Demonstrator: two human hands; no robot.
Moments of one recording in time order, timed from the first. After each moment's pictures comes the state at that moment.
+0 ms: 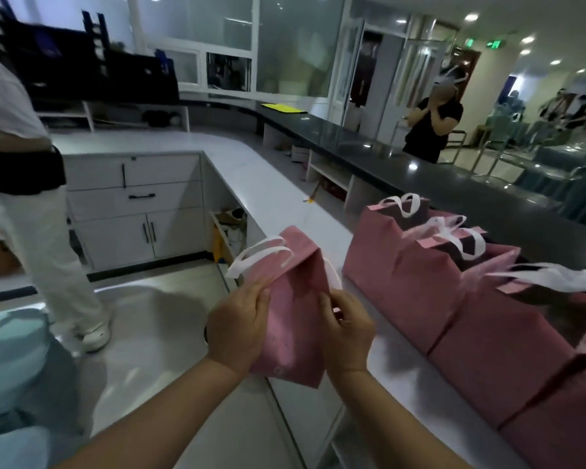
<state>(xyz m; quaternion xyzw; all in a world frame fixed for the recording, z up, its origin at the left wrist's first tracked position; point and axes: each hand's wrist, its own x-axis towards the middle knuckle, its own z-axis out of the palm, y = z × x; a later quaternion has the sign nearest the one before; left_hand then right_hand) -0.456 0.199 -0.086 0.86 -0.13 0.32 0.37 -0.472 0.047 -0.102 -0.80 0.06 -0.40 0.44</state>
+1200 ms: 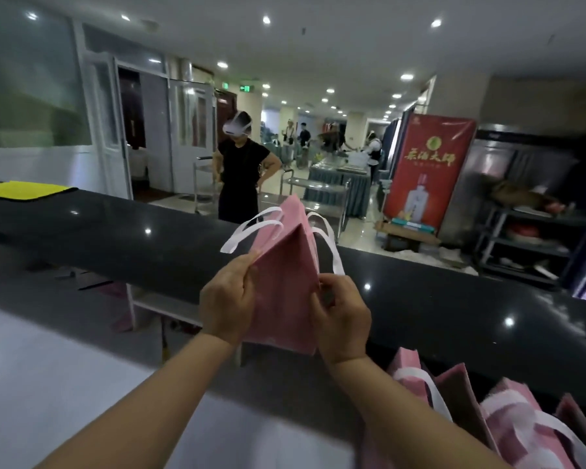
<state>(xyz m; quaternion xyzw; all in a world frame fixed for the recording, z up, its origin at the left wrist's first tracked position) 0.179 -0.087 0.031 0.66 -0.46 0.25 0.54 0.034 -0.167 0.031 -0.75 0.25 -0.60 0.15</state>
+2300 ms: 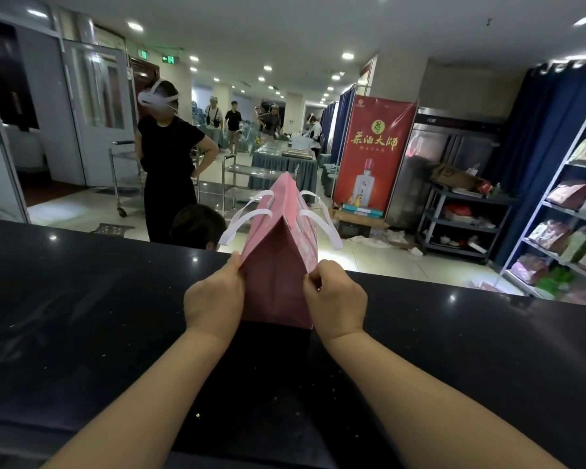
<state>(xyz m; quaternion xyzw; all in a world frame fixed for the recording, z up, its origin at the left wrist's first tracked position) 0.347 -0.329 0.004 0.77 -0.48 0.29 0.31 0.190 -0.396 0.020 -0.77 0.39 -0.50 -0.01</state>
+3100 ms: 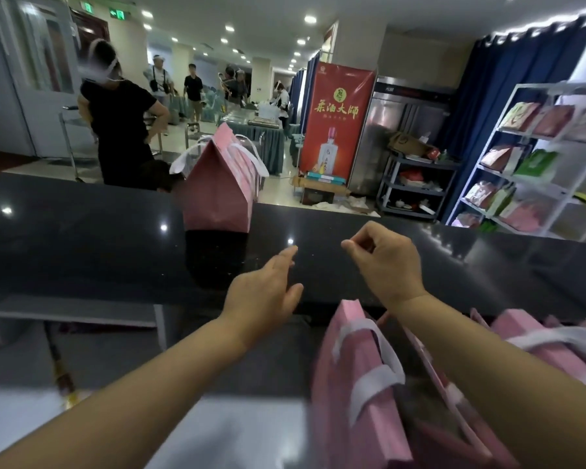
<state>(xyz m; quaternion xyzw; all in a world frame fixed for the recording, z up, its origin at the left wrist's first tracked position) 0.108 -0.168 -0.001 0.64 -0.68 0.10 0.33 -0.070 -0.245 0.057 -0.81 0.40 -0.43 0.01</state>
